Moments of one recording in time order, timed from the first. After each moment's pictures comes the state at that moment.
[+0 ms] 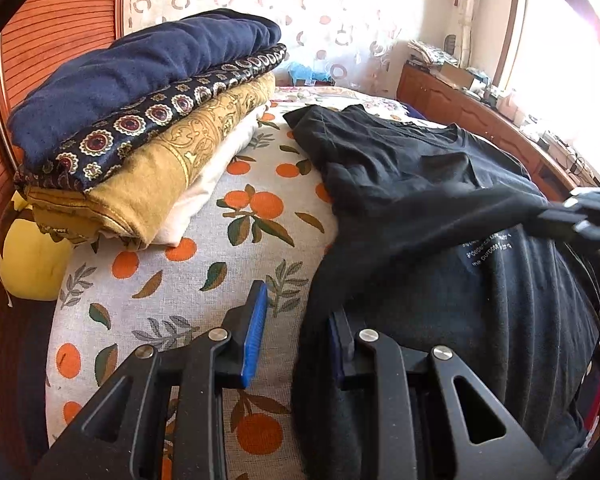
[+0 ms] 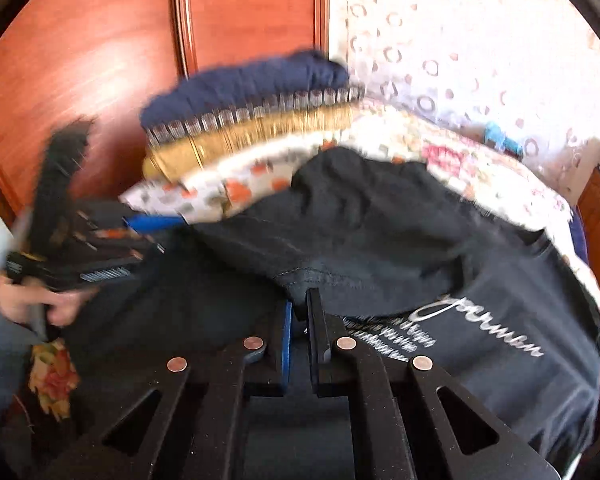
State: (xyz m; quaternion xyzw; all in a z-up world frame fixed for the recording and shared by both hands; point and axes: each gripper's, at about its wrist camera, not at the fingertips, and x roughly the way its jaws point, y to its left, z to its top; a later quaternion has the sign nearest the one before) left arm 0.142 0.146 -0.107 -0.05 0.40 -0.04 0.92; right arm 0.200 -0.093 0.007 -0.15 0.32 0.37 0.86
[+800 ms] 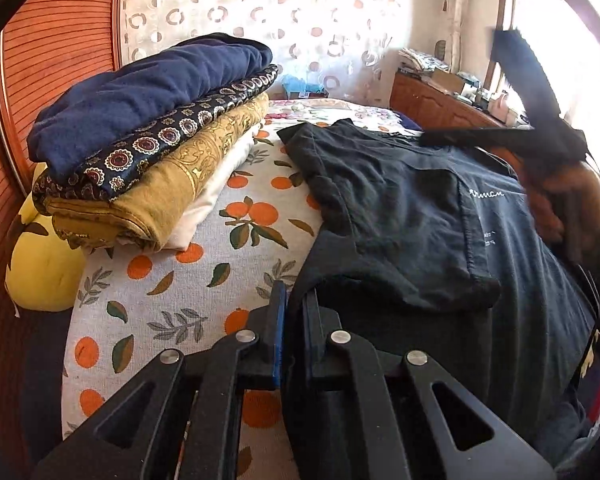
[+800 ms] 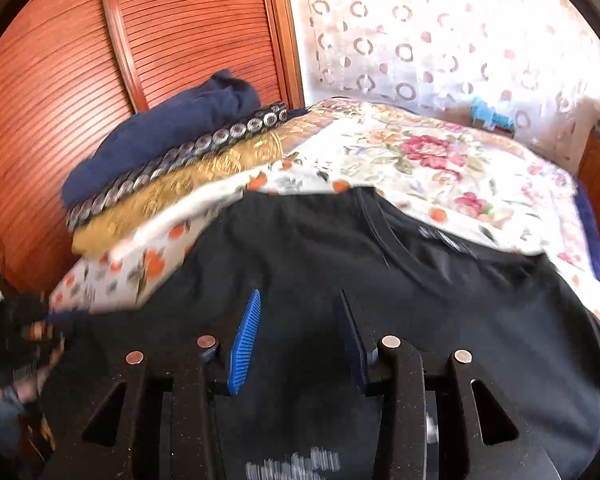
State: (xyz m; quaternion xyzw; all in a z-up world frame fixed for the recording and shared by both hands) left arm 0.124 0.143 -0.093 -0.03 0.38 -0.05 0.92; right arm 0.333 -0.083 0.002 -0.08 0.35 0.36 0.86
